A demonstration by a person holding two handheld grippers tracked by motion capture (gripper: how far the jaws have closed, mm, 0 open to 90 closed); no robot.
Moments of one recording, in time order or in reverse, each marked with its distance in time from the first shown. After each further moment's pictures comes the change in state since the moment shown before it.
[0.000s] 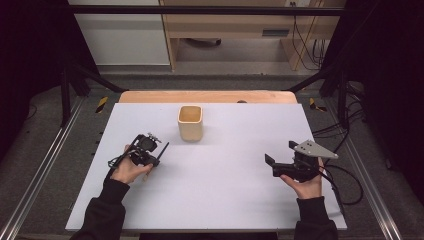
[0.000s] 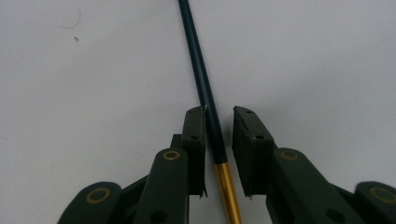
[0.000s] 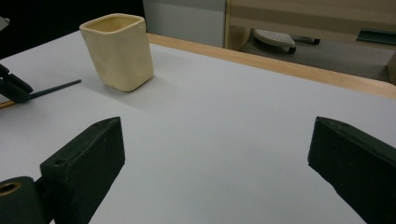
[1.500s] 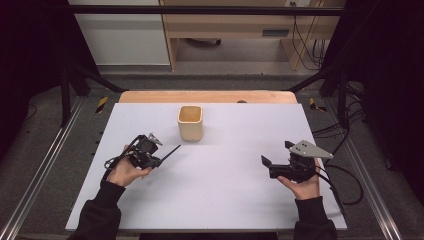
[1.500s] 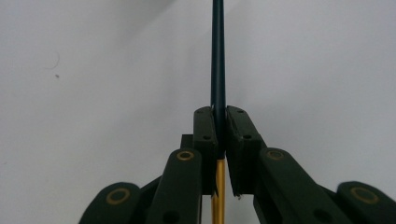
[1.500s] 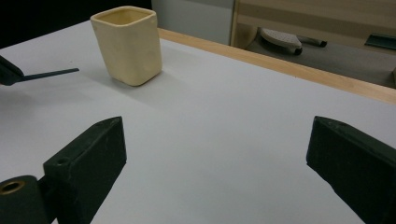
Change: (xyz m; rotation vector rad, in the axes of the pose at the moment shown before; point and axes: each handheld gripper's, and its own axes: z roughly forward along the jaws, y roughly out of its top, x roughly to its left) left arm -0.020 -0.003 -0.033 -0.090 -0.075 0.134; right arm 0.009 0.003 0.003 0.017 0.022 -0.051
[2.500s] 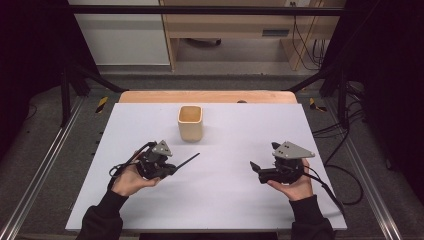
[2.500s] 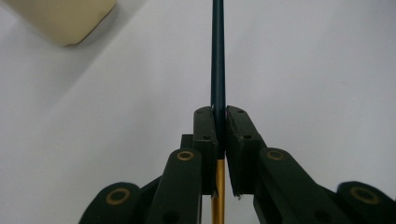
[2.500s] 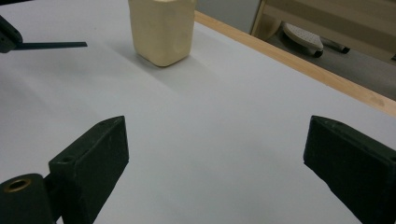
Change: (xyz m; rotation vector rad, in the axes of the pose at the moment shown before) left arm -0.045 0.008 -0.021 -0.140 -0.147 0.191; right arm 0.026 0.009 0.013 0.081 0.063 -0.163
